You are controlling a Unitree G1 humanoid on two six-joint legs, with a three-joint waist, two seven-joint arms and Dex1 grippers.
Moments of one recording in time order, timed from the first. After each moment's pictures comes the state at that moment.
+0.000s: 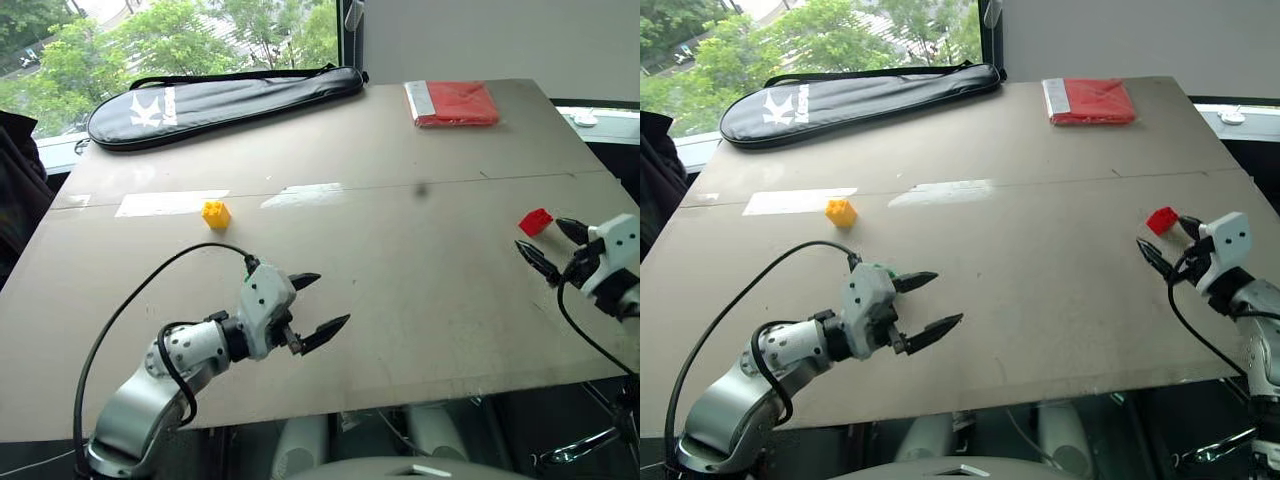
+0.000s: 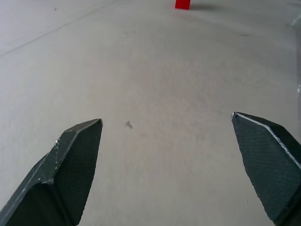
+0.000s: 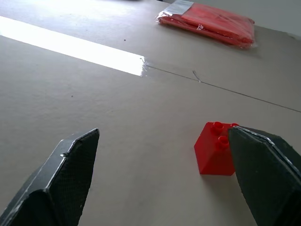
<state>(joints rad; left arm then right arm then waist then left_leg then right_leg) 0.06 0.66 0.00 -0.68 -0.51 0.55 -0.70 -0.17 -0.69 -0.33 0.08 0.38 0.25 0.64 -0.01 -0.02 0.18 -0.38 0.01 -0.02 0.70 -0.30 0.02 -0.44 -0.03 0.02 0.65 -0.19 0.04</state>
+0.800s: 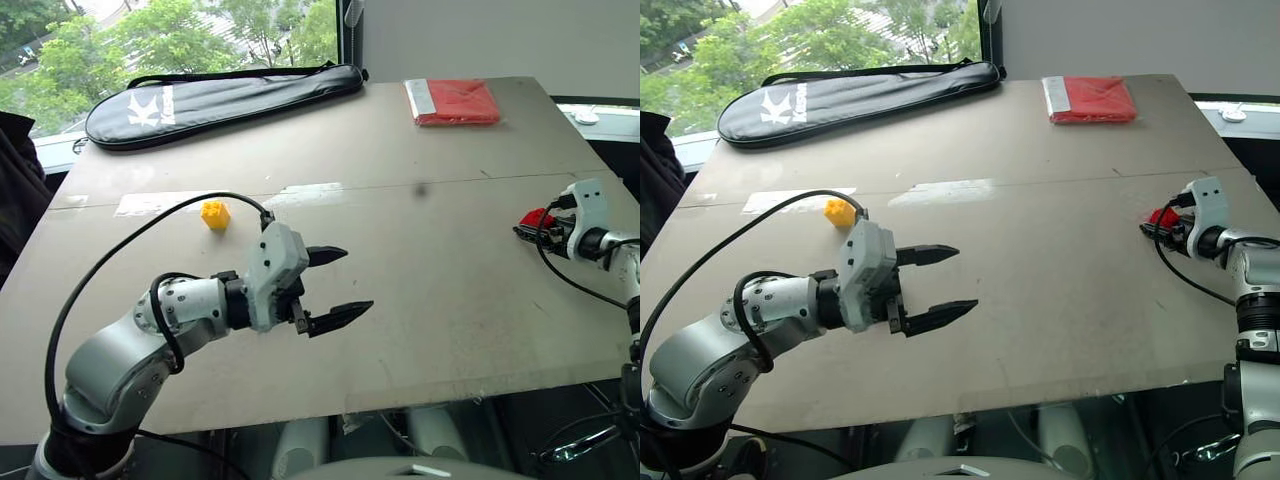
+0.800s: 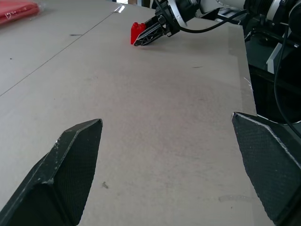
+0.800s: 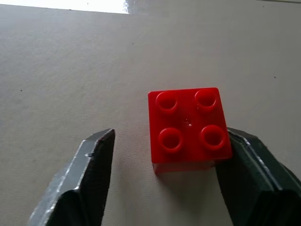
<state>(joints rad) -0.17 0.76 0.05 -0.77 -0.77 0.78 -0.69 -0.63 -0.75 -0.13 0.61 0.24 0.55 0.74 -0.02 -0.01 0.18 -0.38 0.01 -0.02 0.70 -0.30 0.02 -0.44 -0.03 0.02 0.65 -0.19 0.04</state>
